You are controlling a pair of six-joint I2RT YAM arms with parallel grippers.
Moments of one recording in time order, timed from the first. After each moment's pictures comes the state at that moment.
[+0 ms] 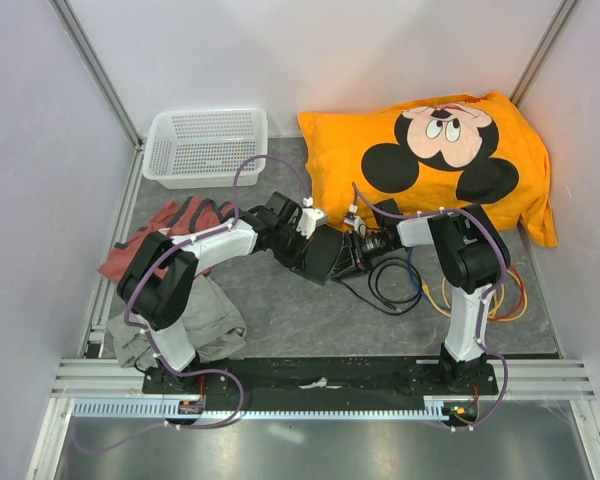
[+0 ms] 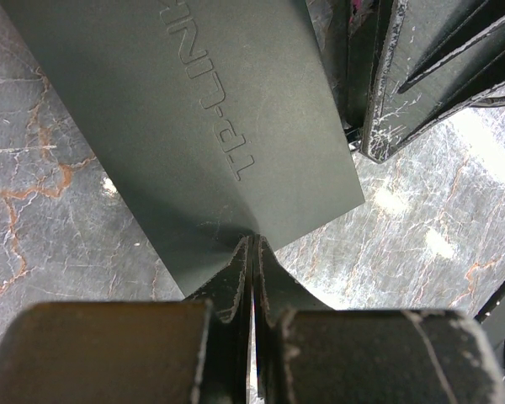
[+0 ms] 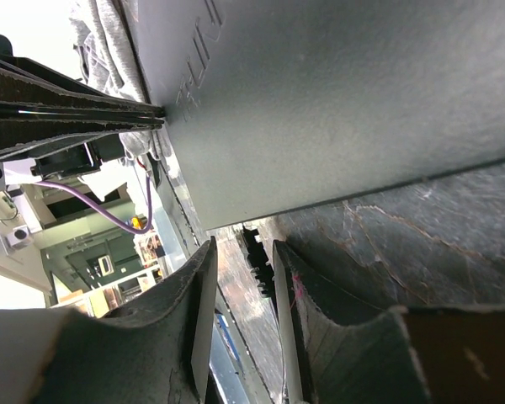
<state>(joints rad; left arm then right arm) -0.63 1.76 1.10 -0.38 0.37 0.10 0.33 2.02 1.00 -0.18 -1.03 0.34</state>
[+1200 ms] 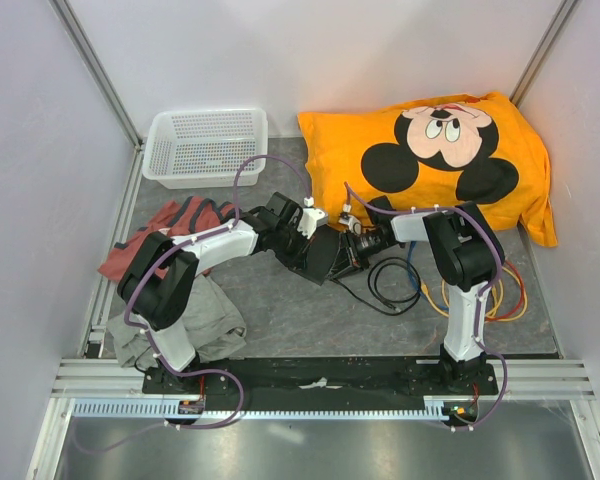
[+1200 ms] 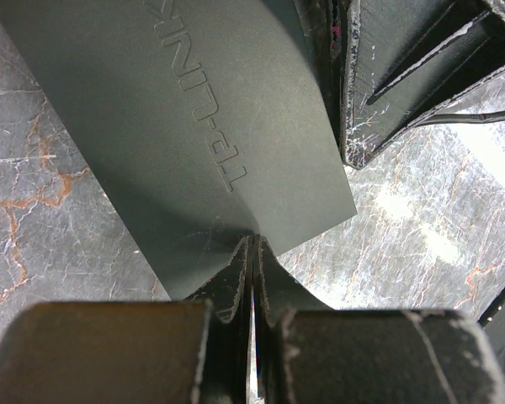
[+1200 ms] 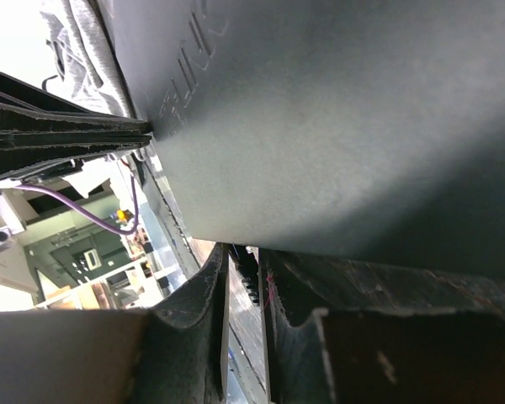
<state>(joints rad) -0.63 1.76 1.09 -0.36 0.37 0.10 0.36 2.05 1.07 -0.28 -0.98 0.30</state>
